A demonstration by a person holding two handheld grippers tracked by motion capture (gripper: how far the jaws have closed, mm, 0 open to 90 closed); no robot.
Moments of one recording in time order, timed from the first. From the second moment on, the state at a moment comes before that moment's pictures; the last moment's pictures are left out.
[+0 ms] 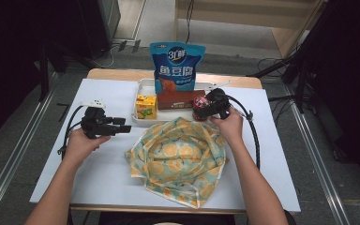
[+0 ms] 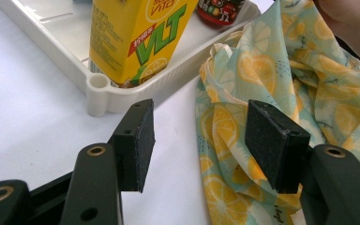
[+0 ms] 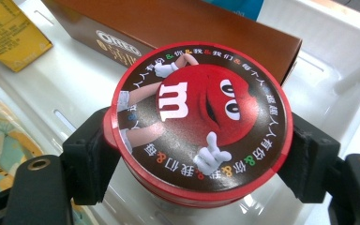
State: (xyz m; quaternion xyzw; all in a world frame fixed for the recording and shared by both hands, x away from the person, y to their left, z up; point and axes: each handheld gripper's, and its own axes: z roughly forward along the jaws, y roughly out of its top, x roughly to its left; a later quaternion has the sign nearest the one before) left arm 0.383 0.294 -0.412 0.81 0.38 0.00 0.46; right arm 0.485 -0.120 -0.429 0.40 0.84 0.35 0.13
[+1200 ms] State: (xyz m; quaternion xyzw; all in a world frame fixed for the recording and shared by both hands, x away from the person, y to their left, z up) left arm 0.384 0.293 -0.412 0.81 0.37 0.00 0.46; right arm 0.471 -0.132 -0.416 0.41 0.82 0.39 0.11
